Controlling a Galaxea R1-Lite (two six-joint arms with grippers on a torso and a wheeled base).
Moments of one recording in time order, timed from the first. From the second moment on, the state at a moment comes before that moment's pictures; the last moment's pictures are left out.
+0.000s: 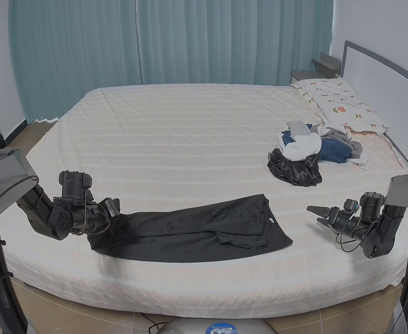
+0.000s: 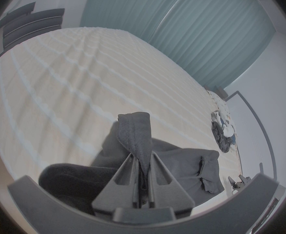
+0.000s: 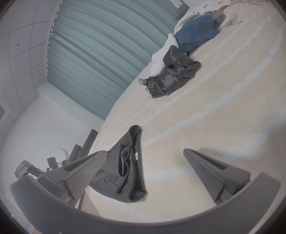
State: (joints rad) left arm -0.07 2.15 -0.83 -0.64 -0.14 -0.60; right arm -0.11 2.45 -0.67 -1.41 0.65 0.62
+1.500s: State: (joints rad) left arm -0.41 2.37 -1.55 -0.01 0.08 -0.84; right arm -0.10 2.45 -0.65 -1.41 0.65 0.62
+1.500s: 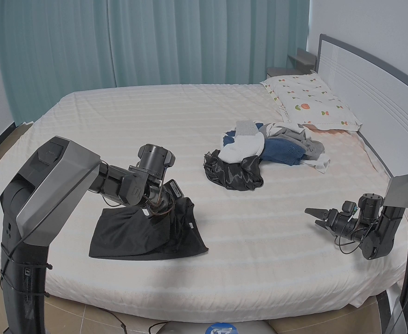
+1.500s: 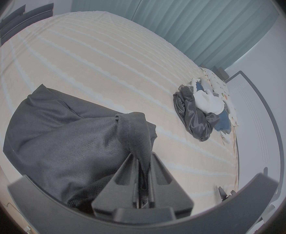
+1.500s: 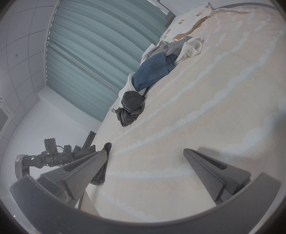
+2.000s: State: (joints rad) left arm -0.46 2.39 -1.60 -0.01 0.08 -0.85; right arm -0.10 2.45 -0.66 -1.41 0.65 0.62
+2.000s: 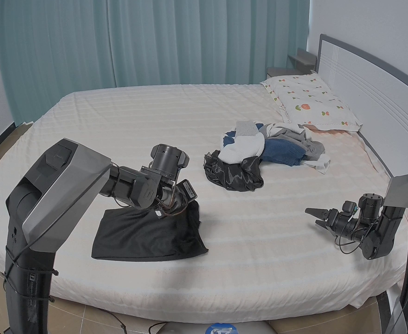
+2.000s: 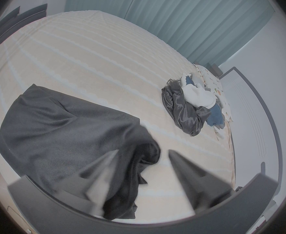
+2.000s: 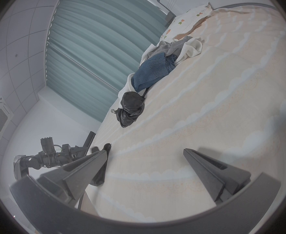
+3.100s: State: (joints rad) left arm -0.29 2.23 -1.22 -0.13 -0.07 -0.97; right arm -0.10 2.45 -0.65 -1.41 0.65 0.62
